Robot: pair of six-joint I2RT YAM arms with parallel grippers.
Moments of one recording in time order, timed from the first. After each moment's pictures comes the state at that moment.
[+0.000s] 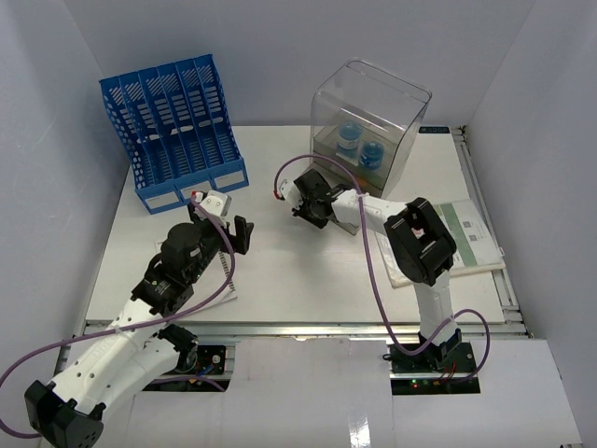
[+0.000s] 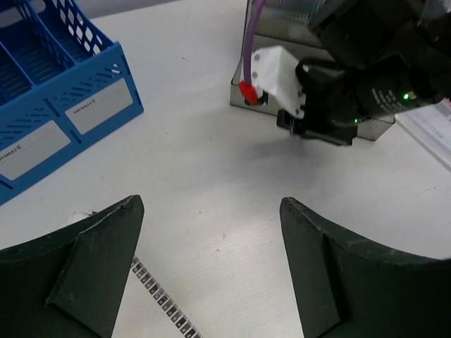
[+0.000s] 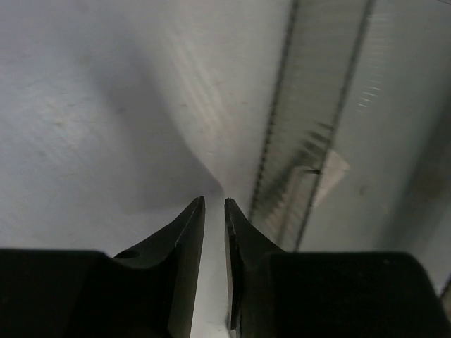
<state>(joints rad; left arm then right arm) -0.56 0.70 0.62 -0.10 -0.16 -0.05 0.72 2.06 1.47 -0.41 0.13 -0.47</state>
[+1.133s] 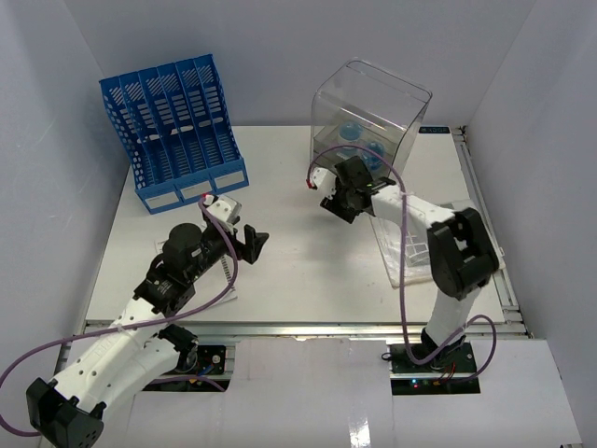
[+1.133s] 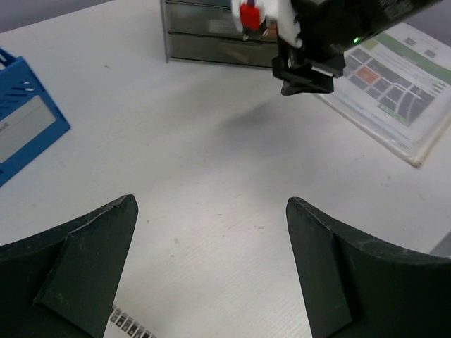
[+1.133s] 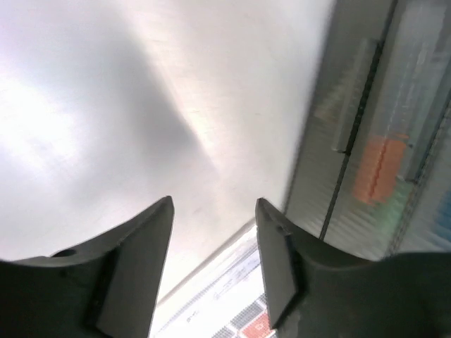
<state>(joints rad) -0.56 0.71 0.60 -0.06 0.09 -0.05 0.56 1.79 1.28 -0.42 0.00 -0.65</state>
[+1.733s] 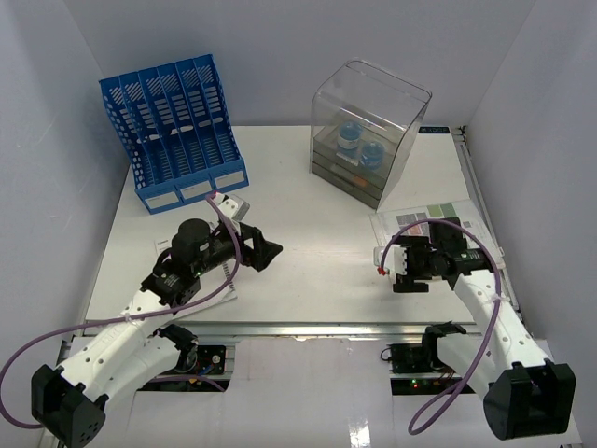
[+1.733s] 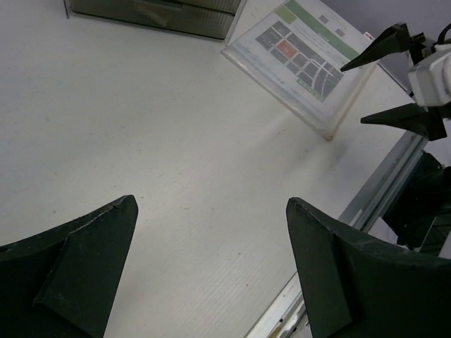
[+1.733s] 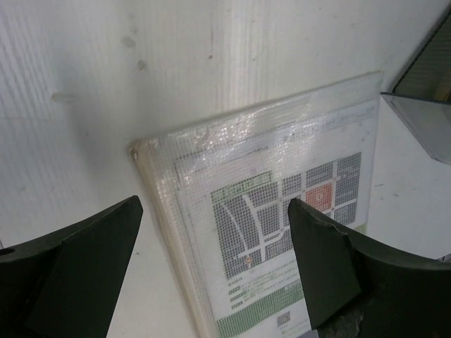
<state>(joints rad) -0.56 0.78 0.60 -0.05 0.29 -0.21 0.17 0.91 0.66 -0.81 -0.43 -1.42</state>
